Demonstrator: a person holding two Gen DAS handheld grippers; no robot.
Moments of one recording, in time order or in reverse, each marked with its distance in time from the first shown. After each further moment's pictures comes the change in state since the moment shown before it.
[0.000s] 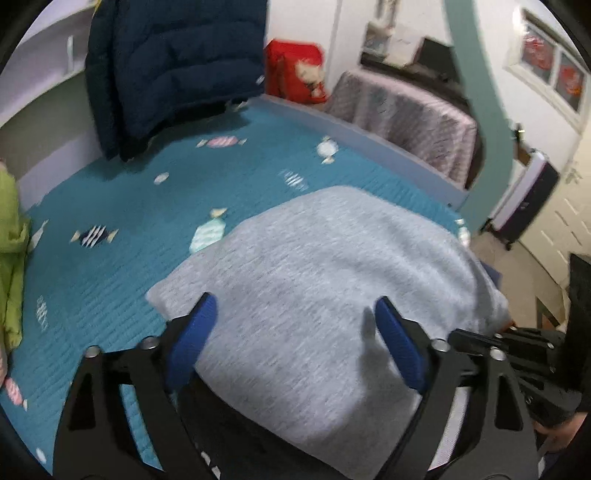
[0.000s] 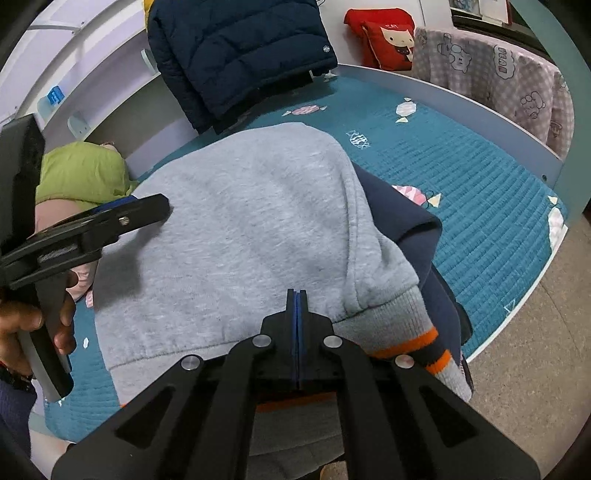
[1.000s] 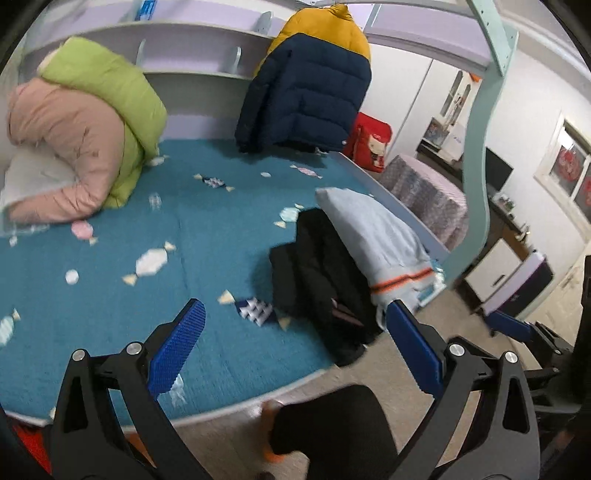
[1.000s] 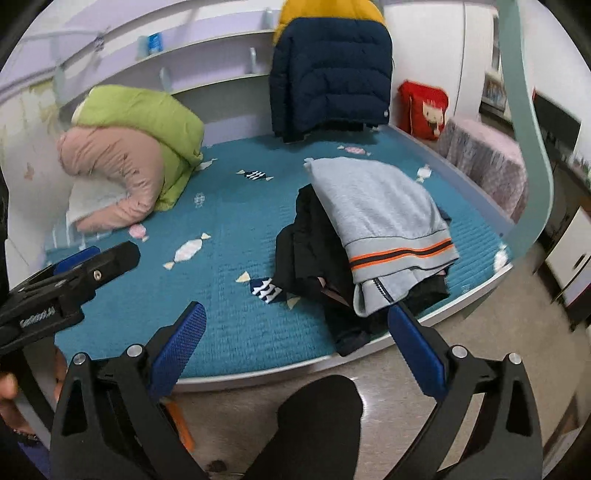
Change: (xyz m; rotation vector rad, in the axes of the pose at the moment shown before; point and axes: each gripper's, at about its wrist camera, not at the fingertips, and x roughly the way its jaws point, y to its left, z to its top) left arm -0.355 -0.004 -0.233 -0.399 -0.206 0.112; right arm -0.230 0.227 -0.165 -0.307 -0.116 -0.126
